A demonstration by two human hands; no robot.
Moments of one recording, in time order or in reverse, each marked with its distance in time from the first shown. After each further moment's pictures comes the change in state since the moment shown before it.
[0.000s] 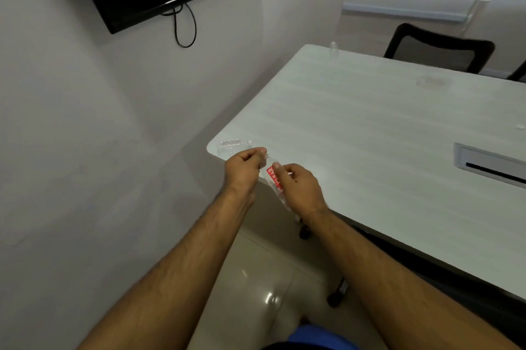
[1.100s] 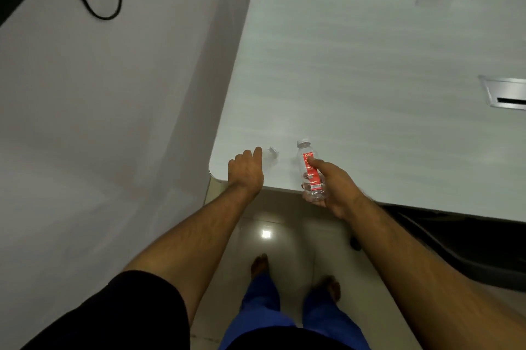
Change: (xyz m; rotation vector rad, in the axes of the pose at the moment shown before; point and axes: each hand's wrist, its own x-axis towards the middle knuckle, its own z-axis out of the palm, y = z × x) left_hand 0.344 -0.070 -0.067 1.759 -0.551 0.581; right_hand 0.183 -0.007 0.122 0.770 0.167 0.765
